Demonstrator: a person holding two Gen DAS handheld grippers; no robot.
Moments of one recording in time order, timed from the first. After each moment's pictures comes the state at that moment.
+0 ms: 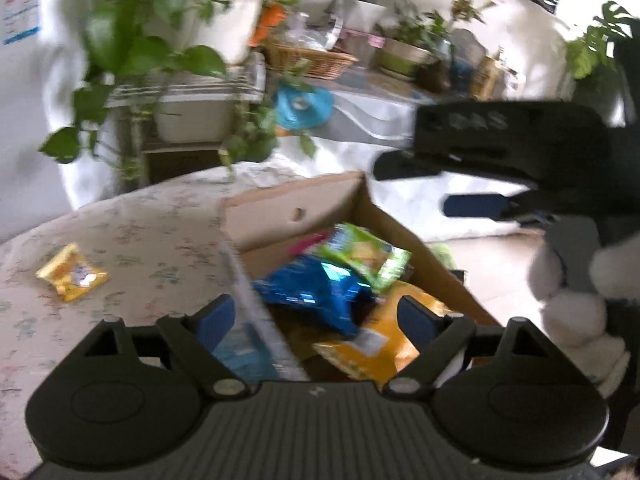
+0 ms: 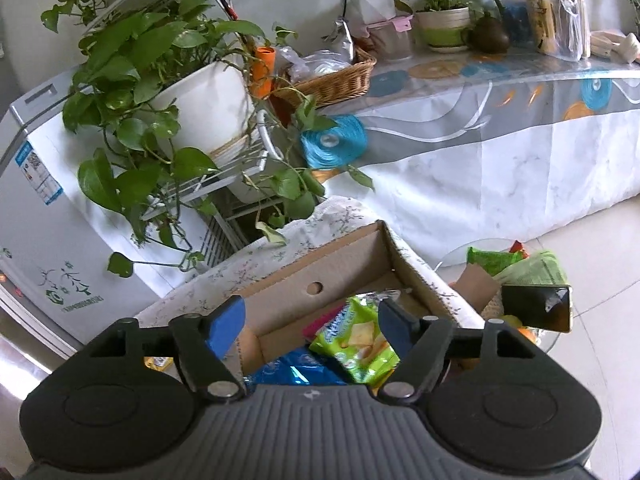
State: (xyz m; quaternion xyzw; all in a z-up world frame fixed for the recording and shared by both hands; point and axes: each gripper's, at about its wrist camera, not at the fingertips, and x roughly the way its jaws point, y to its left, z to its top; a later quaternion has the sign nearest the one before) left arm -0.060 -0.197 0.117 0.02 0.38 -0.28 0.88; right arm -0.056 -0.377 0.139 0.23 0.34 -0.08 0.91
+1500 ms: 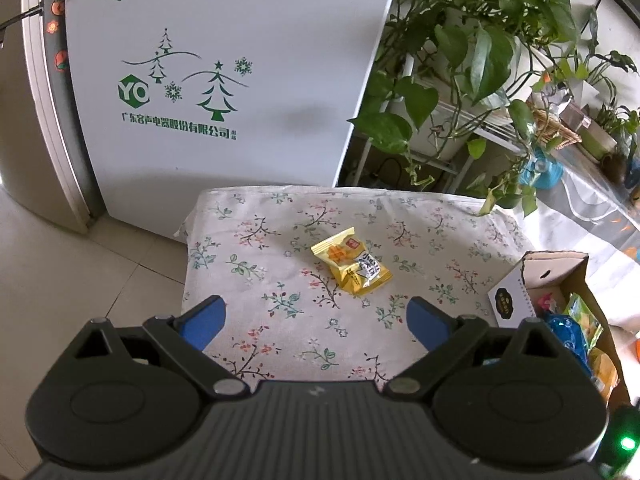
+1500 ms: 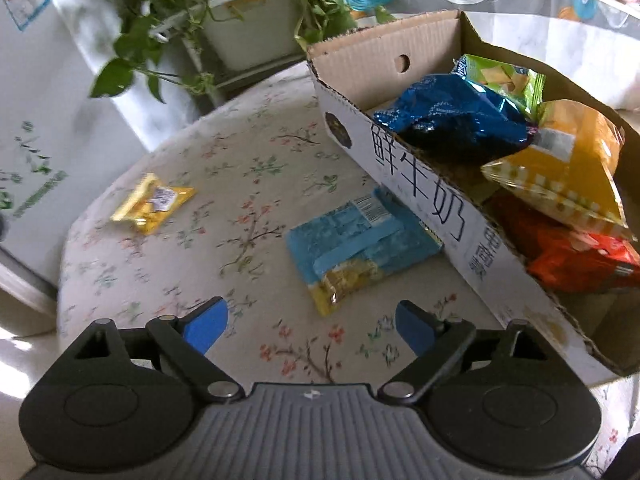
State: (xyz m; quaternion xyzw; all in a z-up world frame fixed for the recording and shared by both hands) left arm 0.012 0.025 0.107 -0.07 0.42 -0.07 0.90; right arm -0.049 -0.184 0.024 0.21 0.45 -0.17 0.85
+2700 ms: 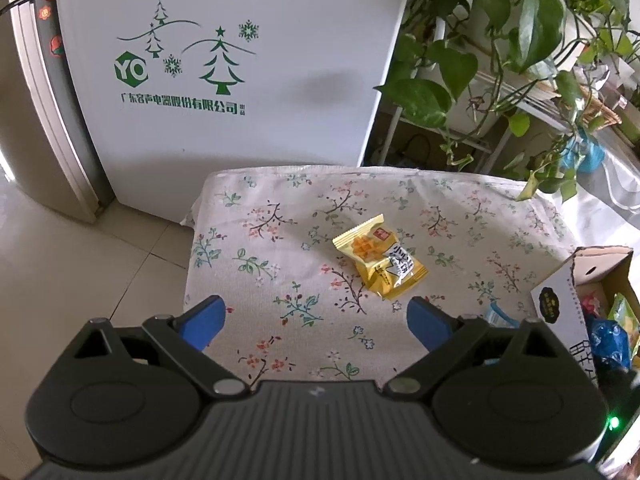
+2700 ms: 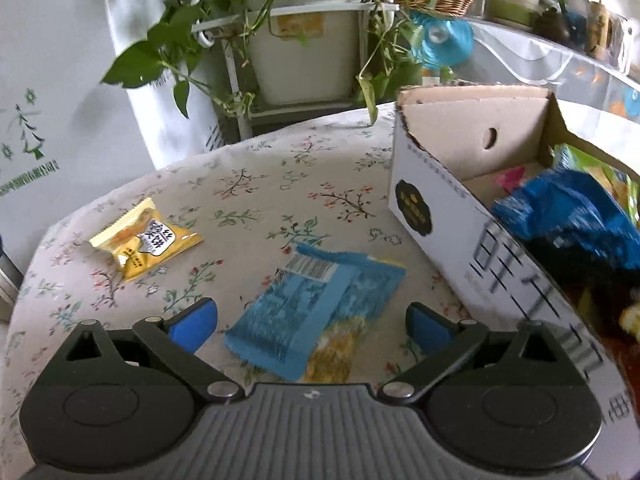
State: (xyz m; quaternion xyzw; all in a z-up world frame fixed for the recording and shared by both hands) left arm 0.054 0.011 0.073 -0.05 0.45 -0.04 0.89; right arm 0.013 -0.173 -0.005 0.10 0.39 -0.14 0.90
